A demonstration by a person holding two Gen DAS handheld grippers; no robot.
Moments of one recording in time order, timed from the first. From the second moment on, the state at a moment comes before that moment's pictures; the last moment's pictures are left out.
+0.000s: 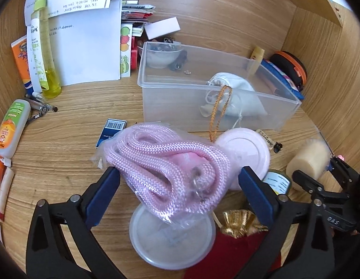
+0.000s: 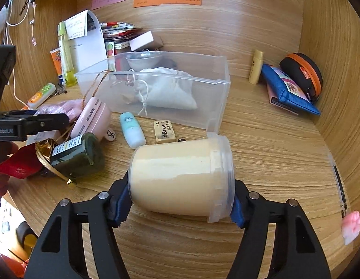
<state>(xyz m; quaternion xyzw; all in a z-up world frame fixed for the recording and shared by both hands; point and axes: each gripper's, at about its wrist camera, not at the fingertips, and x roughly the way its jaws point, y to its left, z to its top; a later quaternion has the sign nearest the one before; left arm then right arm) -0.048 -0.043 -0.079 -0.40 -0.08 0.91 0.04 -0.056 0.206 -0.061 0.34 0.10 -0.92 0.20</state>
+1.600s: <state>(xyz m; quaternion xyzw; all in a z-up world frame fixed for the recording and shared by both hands) -0.095 -0.085 -0.094 -0.46 -0.09 0.88 -0.07 -0.083 0.232 -0.043 0.33 0.05 -0.91 0.23</state>
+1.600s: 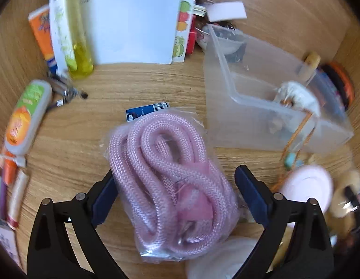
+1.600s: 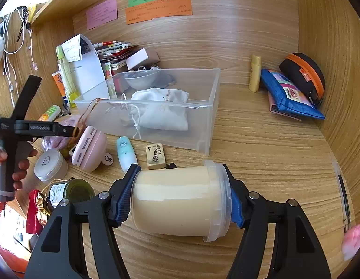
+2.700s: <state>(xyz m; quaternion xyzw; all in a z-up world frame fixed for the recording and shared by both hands) -0.063 -0.103 -0.026 -0.33 -0.11 0.94 -0.05 -0.111 0.225 0.008 0.28 0.05 -0.93 0.24</state>
